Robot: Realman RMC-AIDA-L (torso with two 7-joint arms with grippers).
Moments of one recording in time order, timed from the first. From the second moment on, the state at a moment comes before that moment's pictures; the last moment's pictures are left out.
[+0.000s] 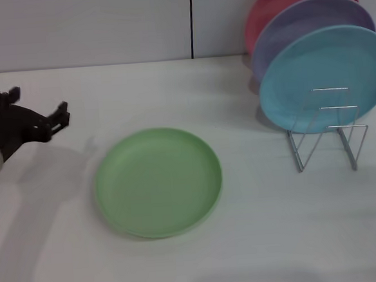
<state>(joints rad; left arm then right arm) -0.04 -1.96 -1.28 -1.51 2.88 -0.26 0.13 0.35 2.08 -0.87 0.13 -0.29 -1.88 0.32</state>
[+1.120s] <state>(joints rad) -0.20 -2.07 -1.42 -1.49 2.68 -0.85 0.19 0.35 2.08 -0.87 0.11 -0.31 -1.82 0.31</state>
